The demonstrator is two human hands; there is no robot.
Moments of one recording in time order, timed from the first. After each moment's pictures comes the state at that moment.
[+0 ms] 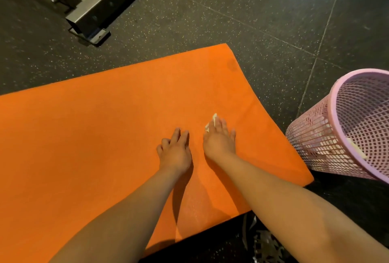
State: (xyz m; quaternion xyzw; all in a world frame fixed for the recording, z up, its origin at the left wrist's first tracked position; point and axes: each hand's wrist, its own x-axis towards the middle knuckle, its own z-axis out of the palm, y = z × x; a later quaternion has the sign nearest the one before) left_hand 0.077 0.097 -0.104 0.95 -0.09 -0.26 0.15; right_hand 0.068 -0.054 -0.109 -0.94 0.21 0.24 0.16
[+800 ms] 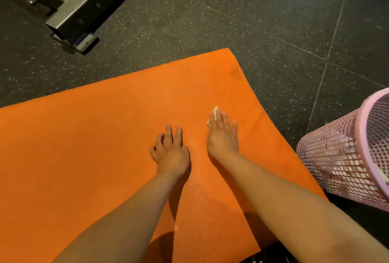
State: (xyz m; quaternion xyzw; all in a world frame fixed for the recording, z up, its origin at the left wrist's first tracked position) left_hand 0.146 0.076 -0.137 0.96 -0.04 -0.26 0.14; right_hand 0.137 -0.083 -0.139 -0.95 0.21 0.17 0.13
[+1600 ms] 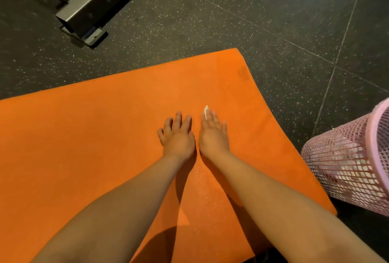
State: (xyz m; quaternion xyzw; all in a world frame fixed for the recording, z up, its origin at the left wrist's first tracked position) left_hand 0.180 0.068 -0.134 0.96 -0.08 -0.23 0.16; right_hand 0.154 -0.050 -0.138 -0.96 0.15 0.17 0.19
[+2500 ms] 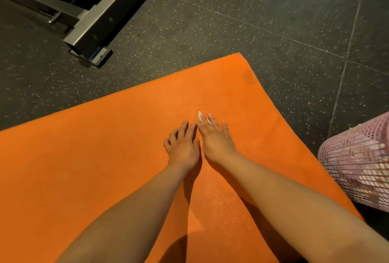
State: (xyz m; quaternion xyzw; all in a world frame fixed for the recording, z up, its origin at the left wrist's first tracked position) left_hand 0.194 0.079 -0.140 0.95 -0.09 -0.22 0.20; right_hand 0.174 -0.050 -0.142 -0.97 0.04 0.17 0.18
